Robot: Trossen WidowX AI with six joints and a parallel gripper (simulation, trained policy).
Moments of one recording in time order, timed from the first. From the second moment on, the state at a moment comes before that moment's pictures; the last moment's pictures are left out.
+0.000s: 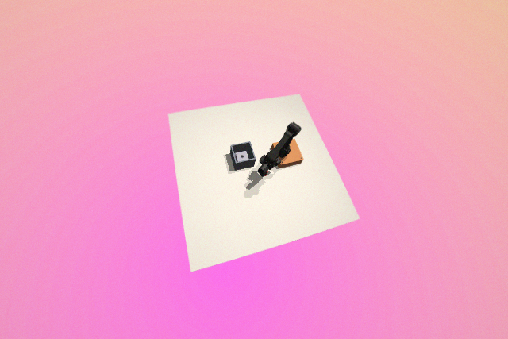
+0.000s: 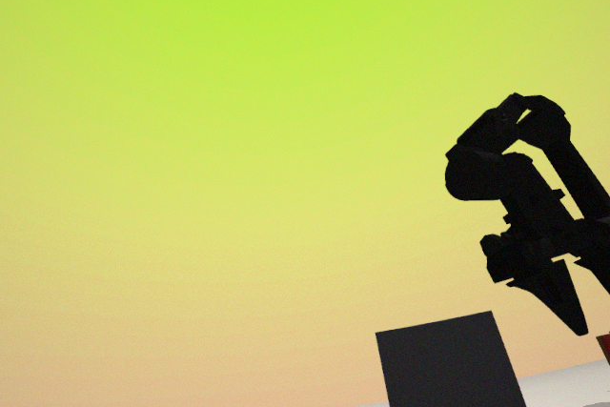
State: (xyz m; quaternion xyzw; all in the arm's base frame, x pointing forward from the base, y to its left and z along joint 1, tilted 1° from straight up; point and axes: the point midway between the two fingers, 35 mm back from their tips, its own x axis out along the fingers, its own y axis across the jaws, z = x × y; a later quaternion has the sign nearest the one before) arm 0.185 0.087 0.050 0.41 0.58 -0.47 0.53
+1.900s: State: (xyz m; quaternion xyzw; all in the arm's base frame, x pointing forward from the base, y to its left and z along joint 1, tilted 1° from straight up) arm 0.239 0.089 0.044 0.49 0.51 -0.41 0.58
